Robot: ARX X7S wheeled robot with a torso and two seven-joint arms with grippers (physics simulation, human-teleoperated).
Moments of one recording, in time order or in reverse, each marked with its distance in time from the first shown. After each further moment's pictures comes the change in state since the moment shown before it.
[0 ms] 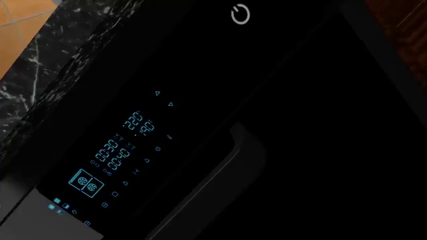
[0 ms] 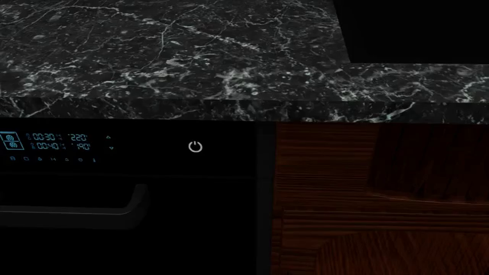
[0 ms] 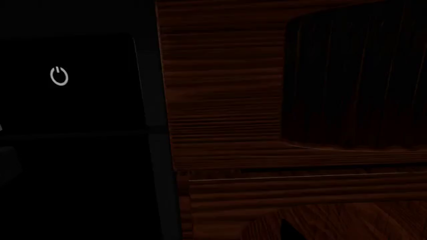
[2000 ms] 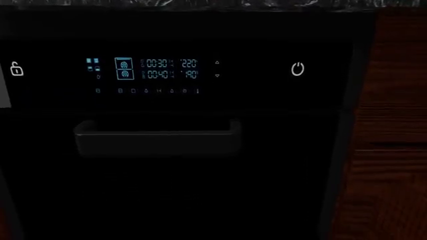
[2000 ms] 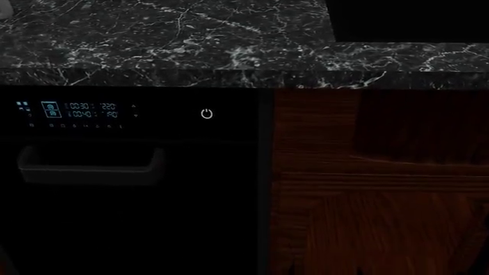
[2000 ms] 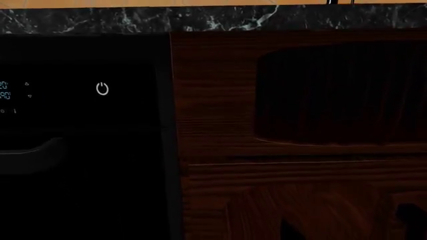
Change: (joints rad) left arm 0.001 0.305 -0.250 -0.331 -0.517 0.416 0.024; right arm 0.020 -0.041 0.056 -0.013 -0.060 0.055 -0.033
